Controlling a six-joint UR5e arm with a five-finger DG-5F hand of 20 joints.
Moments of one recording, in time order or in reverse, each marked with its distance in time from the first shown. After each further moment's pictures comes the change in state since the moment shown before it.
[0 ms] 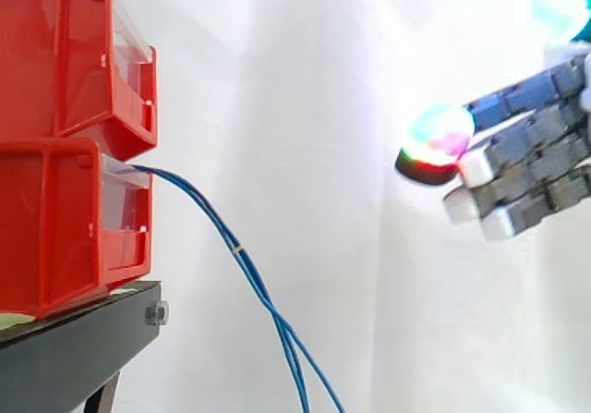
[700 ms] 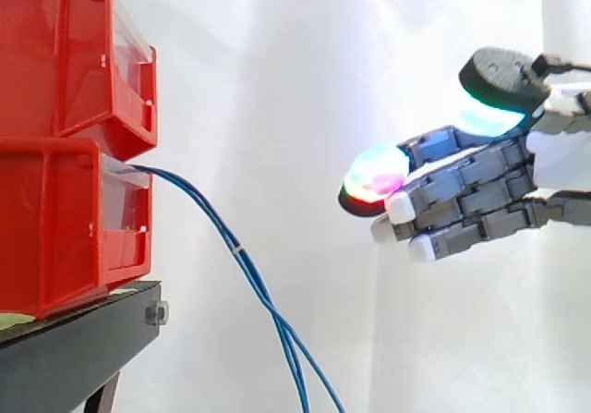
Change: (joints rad) arm -0.008 -0.100 0.000 0.236 0.124 -0.177
